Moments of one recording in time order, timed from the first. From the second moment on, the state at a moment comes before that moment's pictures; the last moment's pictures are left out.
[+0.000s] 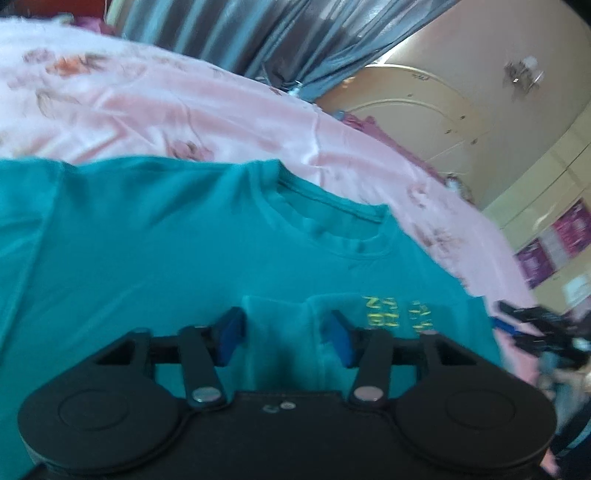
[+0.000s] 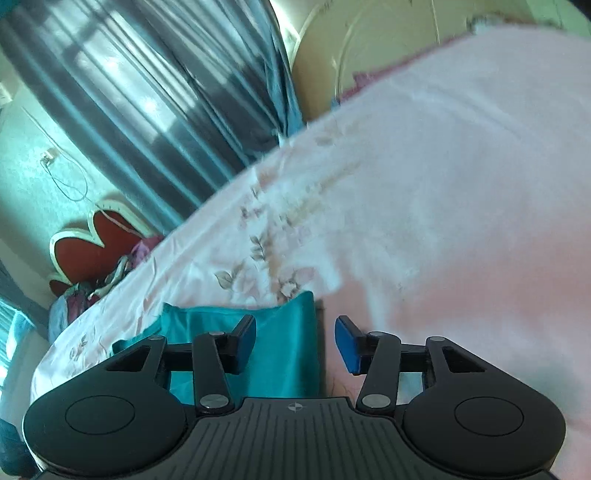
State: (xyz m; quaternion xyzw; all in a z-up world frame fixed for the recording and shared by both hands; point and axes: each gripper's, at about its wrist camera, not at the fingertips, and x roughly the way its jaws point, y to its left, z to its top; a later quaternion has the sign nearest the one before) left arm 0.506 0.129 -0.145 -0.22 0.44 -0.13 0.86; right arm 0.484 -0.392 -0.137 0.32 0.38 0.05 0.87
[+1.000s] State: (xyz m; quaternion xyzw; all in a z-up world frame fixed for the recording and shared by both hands) left arm 0.423 -0.006 -0.122 0.02 0.37 -0.11 0.92; right arm 0.376 -0.288 -0.117 0.05 0.39 0.13 0.91
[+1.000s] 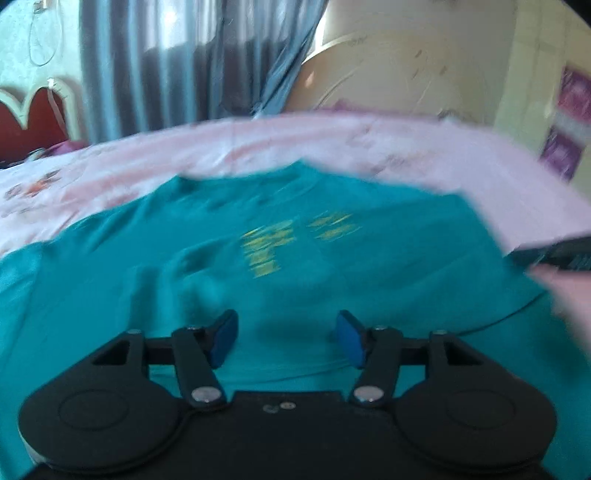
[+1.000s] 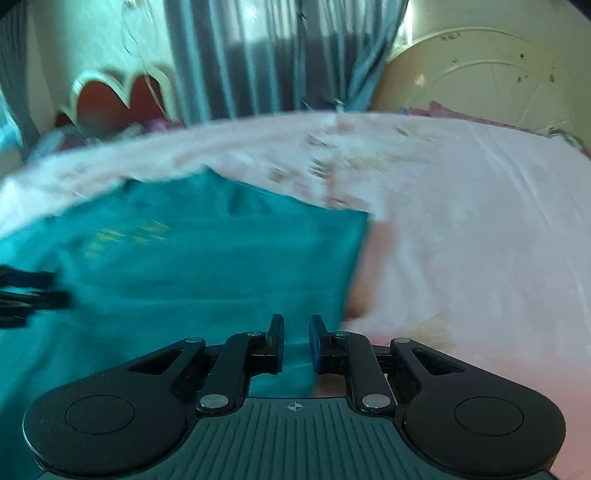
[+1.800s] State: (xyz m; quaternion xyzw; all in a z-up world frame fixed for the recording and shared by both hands) left arm 0.462 0.024 -0.128 0.05 0.40 -0.08 0.91; right arm 0.409 -0.300 -0.122 0.06 0.42 0.10 0.90
